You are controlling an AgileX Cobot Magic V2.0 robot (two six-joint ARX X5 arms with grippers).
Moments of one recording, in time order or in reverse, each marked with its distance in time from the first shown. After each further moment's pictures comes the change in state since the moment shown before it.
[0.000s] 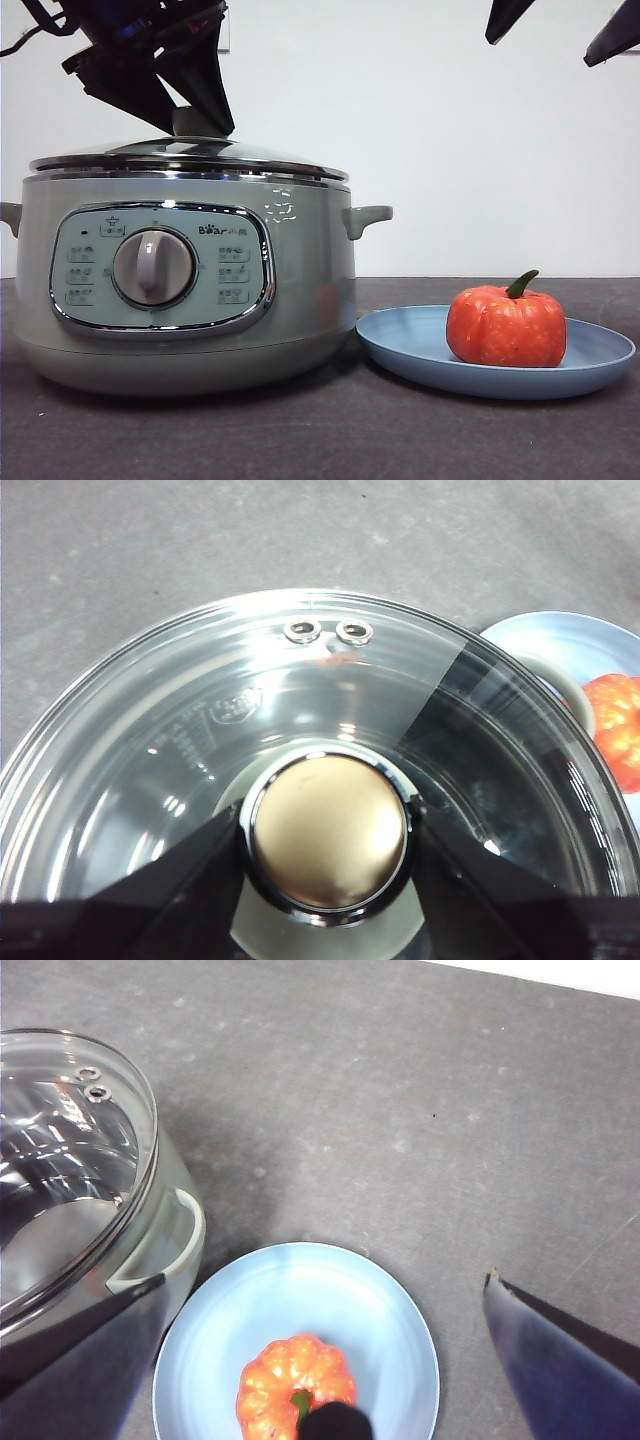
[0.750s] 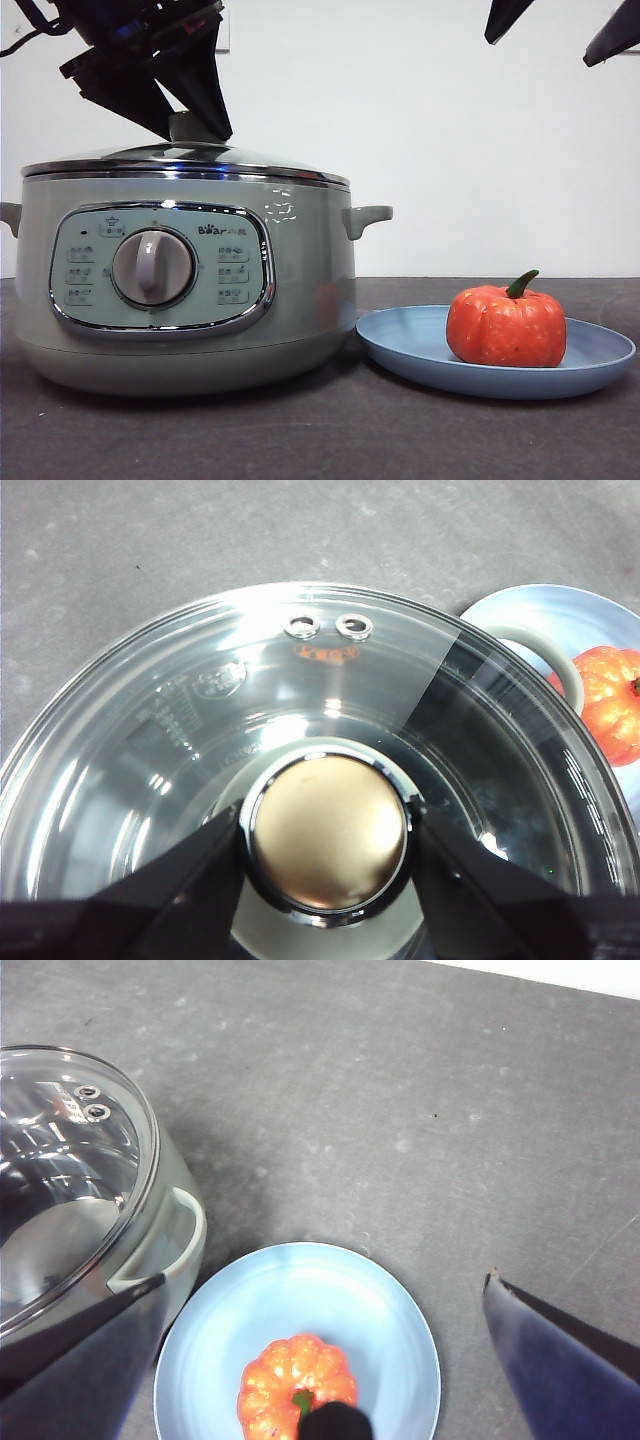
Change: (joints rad) left arm 0.000 0.000 0.002 -0.040 0.012 0.006; right arm 0.000 0.000 0.000 0.000 0.000 0.000
